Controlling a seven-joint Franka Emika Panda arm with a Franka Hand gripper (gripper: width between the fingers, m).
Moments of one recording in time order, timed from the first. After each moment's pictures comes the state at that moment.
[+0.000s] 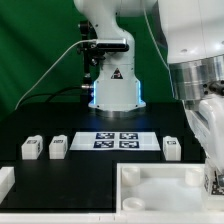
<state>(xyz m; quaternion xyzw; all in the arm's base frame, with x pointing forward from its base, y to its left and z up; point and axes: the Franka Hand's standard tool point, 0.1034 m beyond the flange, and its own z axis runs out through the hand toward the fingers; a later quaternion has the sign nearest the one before) 0.631 0.124 0.070 -0.70 0.70 0.03 0.10</state>
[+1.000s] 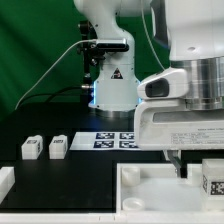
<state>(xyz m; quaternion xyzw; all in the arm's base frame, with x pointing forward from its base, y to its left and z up) 0.629 0.112 0.070 -1.00 0.03 -0.03 0.05</state>
